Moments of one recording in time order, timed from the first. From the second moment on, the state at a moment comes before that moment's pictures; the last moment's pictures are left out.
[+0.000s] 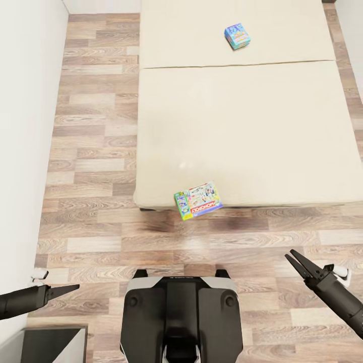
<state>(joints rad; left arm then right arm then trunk) -0.30 0.46 0.44 -1.13 -0.01 0.84 -1.57 -0.09 -0.16 -0.56 -1.58 -0.90 0.78 0.90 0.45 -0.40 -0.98</state>
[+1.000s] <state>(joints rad) -0.30 0.45 0.43 -1.13 -0.04 0.82 -1.47 -0.09 -0.17 -0.62 -1.55 -0.88 0.72 1.03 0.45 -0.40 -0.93</state>
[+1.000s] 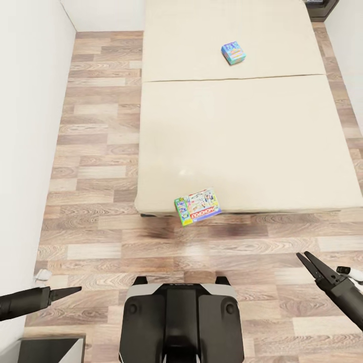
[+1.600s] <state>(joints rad) -0.30 0.45 0.43 -1.13 -0.05 0.82 -1.14 -0.09 -0.16 -0.62 -1.54 -0.88 0.72 1.03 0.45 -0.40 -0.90</state>
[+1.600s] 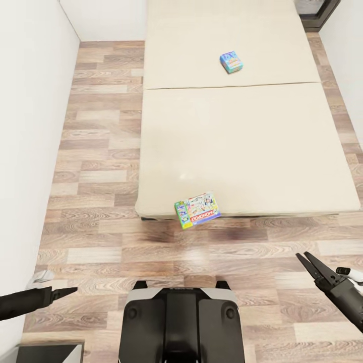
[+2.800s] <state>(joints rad) -0.30 0.39 0.43 -1.13 -0.05 0.82 -0.93 -0.09 -0.15 -0.63 -1.54 -0.82 0.70 1.03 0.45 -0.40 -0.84</state>
